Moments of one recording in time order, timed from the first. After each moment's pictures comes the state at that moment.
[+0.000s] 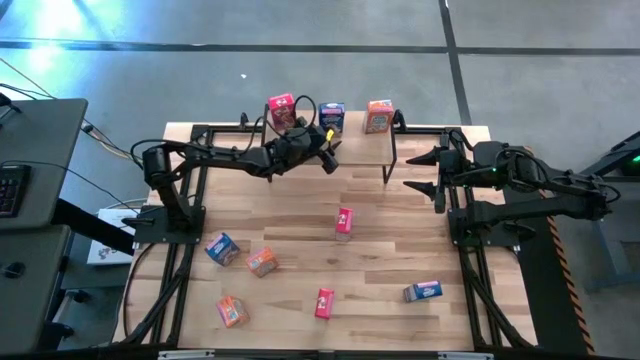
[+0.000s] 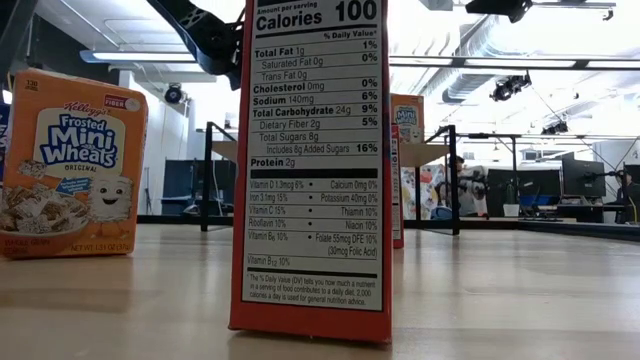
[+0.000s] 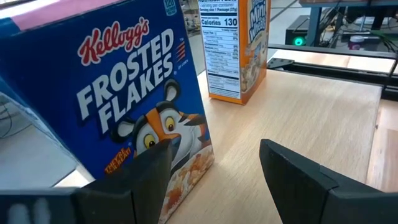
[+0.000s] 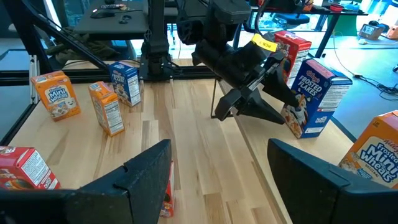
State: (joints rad) left arm 0.33 1.78 1.09 0.42 -0.37 0.08; right arm -0.09 0.65 0.91 -0.56 0.10 -0.04
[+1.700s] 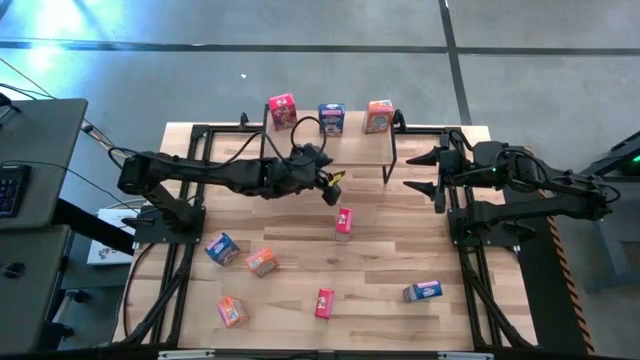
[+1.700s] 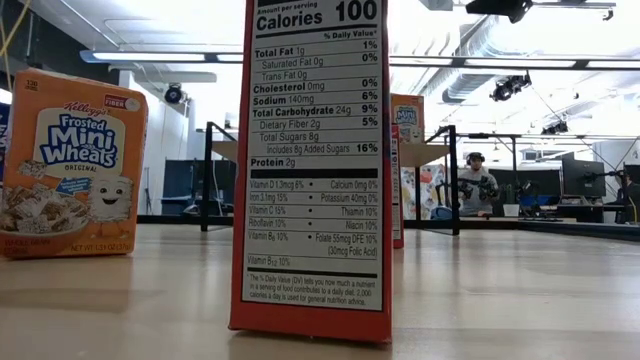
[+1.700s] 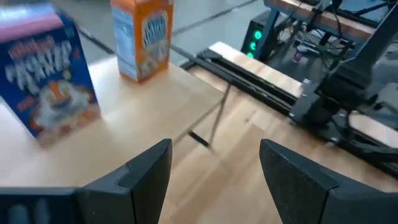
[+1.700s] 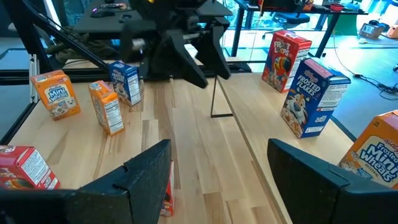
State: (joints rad) left arm 0.00 1.61 1.36 -0.24 -0.52 -0.43; right arm -0.08 0.65 0.91 -0.56 0.10 -0.04
